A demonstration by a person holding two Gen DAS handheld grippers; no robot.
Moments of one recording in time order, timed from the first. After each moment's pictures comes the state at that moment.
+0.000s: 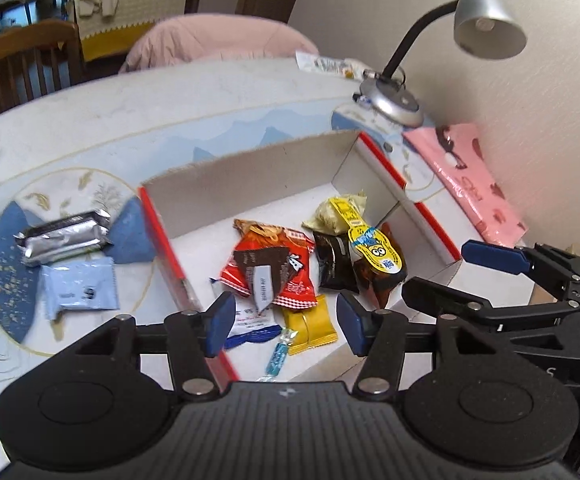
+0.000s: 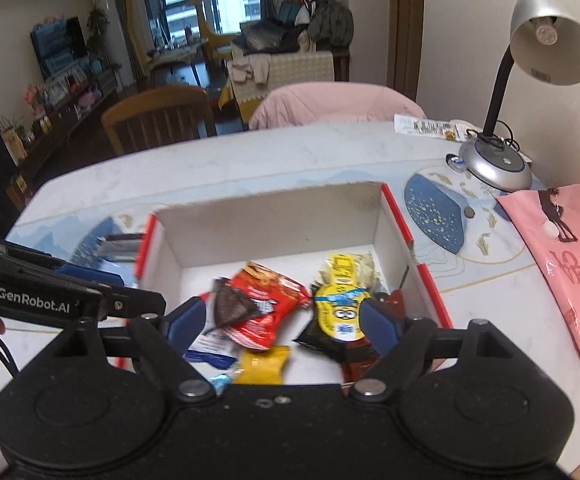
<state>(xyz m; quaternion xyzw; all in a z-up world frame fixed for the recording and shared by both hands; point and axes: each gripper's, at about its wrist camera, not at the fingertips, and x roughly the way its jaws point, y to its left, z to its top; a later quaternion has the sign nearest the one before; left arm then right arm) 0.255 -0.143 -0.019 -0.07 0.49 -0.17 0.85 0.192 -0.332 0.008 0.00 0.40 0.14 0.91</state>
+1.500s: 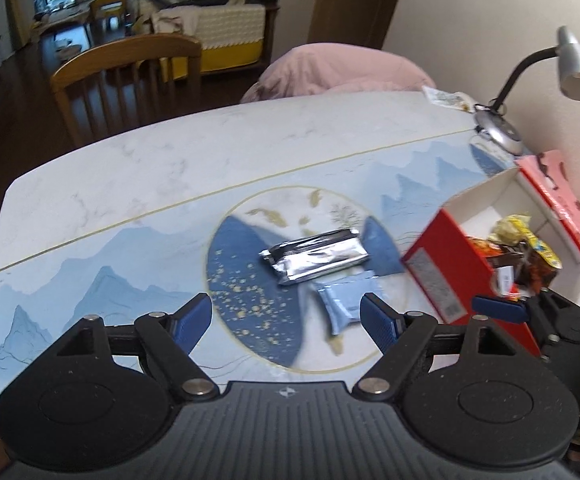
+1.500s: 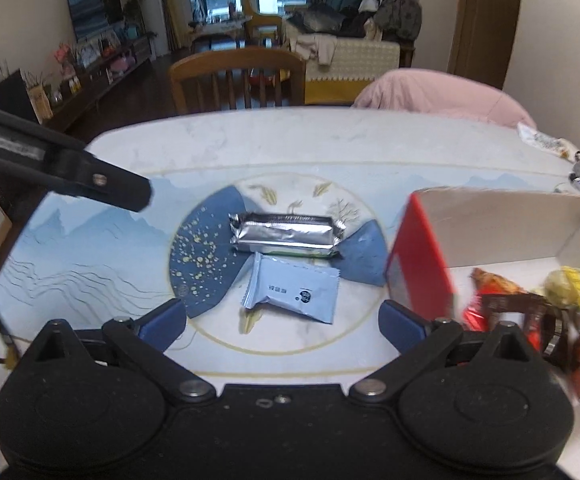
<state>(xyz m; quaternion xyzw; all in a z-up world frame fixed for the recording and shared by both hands) 0.271 0.104 -0.037 -0.04 0.47 -0.09 0.88 0.220 -0.076 -0.073 -0.05 0.43 0.16 0.89</state>
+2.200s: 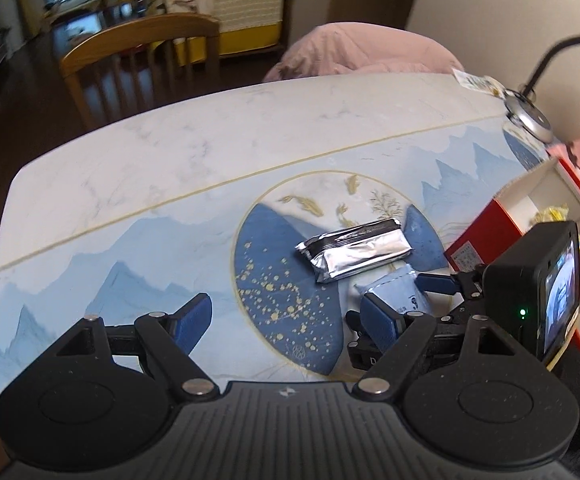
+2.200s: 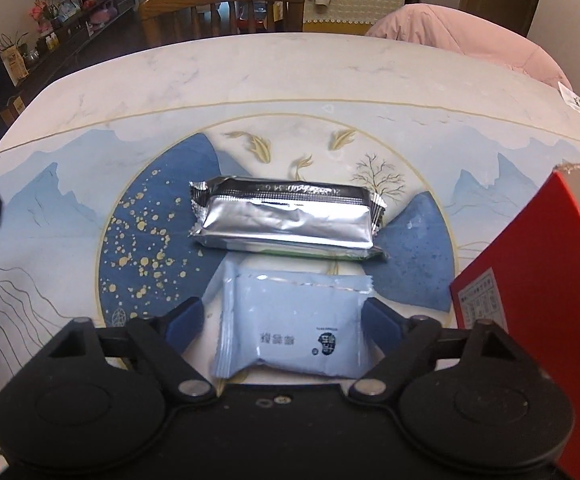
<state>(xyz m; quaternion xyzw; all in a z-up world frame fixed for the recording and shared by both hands) 0.299 0.113 -0.065 -0.01 0.49 -0.08 0.87 0.295 -0.041 -0.146 -0.07 0.49 0.15 0.86</state>
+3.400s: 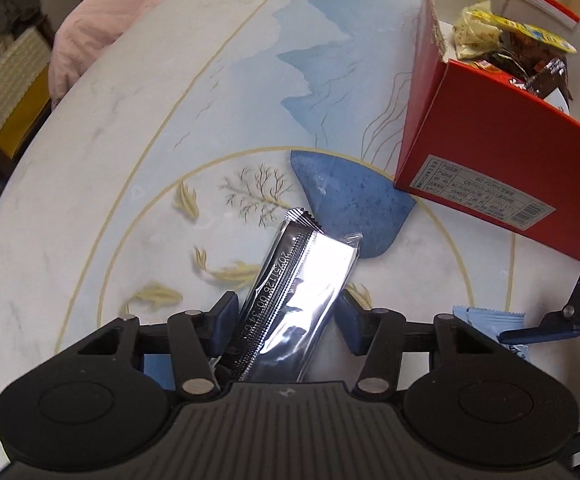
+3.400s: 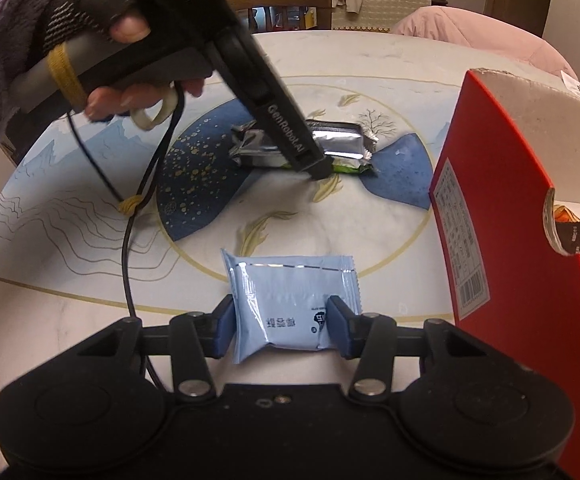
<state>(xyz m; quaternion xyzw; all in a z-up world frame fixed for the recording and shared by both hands) 0.399 -0.005 -0.164 0.25 0.51 -0.32 0.76 0.215 -0.086 -0.133 -0.05 0.48 0.20 0.85</state>
